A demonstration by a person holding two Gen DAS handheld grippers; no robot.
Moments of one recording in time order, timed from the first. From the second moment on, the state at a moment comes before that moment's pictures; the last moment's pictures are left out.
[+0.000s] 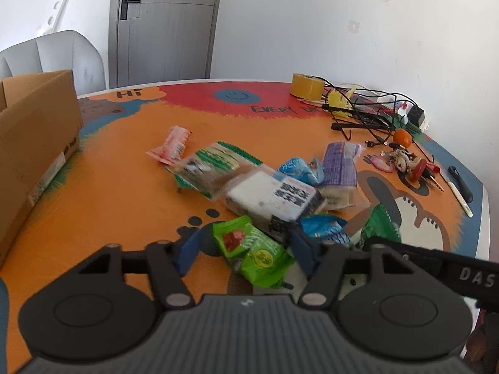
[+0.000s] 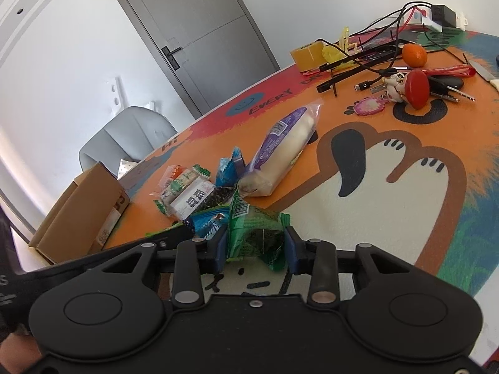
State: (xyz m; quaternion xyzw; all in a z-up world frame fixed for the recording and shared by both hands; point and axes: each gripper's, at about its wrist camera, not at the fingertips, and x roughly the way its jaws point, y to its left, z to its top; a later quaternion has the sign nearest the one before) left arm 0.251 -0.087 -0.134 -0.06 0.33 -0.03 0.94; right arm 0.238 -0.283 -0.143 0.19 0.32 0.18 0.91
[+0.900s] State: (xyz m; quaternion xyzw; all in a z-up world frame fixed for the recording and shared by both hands) left arm 0.211 -0.041 -0.088 -0.09 0.30 -0.02 0.95; right arm 0.223 -0.237 -0.109 0.16 0.29 0.22 0.92
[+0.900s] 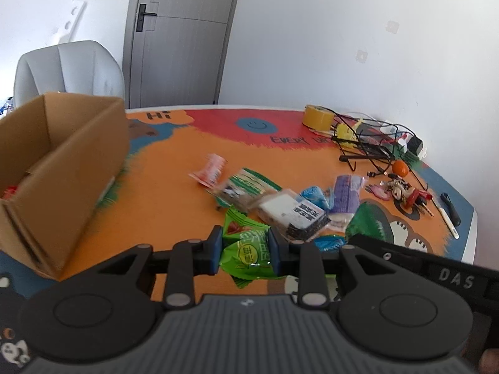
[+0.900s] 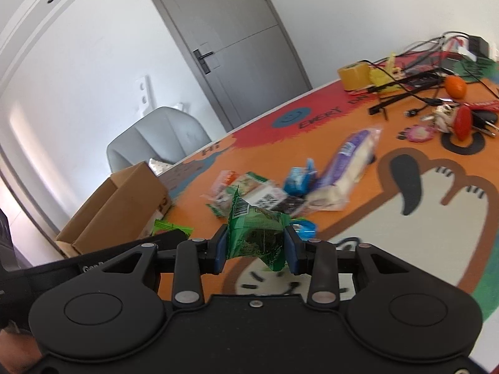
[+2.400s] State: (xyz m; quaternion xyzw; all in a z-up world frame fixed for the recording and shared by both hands) left arm 0.152 0.092 -0.012 -0.13 0.20 0.10 0.97; right arm 0.226 -0.100 -0.045 0.11 0.24 0.33 0.90
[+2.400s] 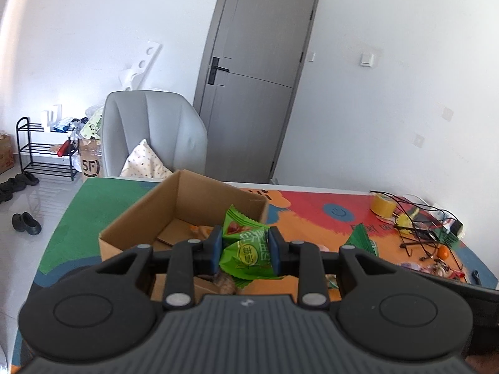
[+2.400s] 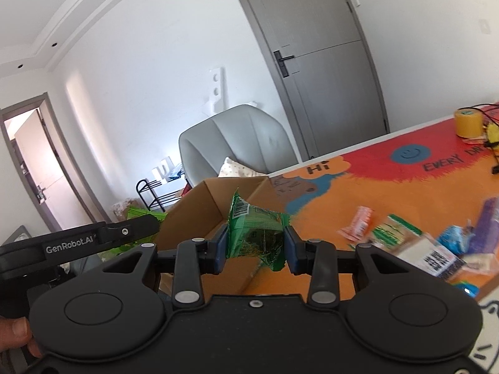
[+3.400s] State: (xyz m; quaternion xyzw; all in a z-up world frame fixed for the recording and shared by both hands) left arm 0.185 0.175 -0.035 -0.19 0.23 0.15 0.94; right arm 0.260 -0.015 -0.041 0.10 0.26 0.37 0.89
